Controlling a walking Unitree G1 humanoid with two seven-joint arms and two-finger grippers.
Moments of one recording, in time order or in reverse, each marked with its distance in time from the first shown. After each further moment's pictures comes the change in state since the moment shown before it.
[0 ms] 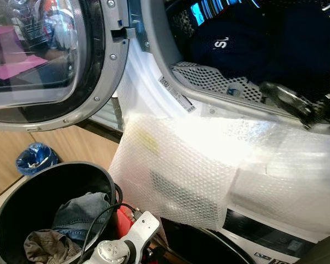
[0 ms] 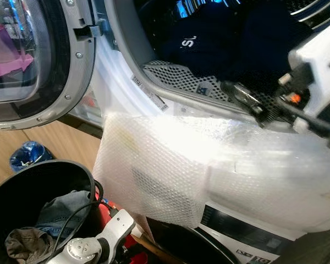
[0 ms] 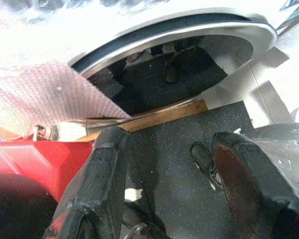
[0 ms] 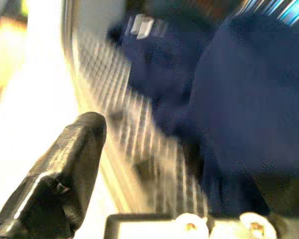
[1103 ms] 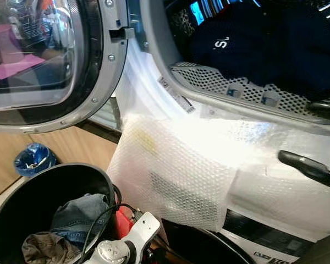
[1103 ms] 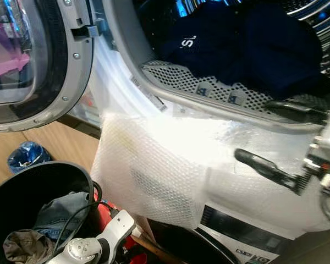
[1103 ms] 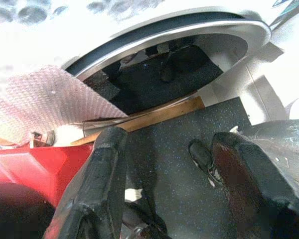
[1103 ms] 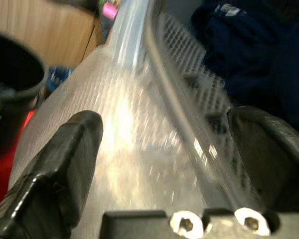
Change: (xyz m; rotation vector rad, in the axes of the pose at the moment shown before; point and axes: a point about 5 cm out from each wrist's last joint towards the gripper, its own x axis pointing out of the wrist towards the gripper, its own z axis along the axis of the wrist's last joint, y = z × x) left arm 0.001 -0.001 0.002 0.012 -0.002 -0.015; right arm -0.028 0.023 -0.015 -0.055 -0.101 0.254
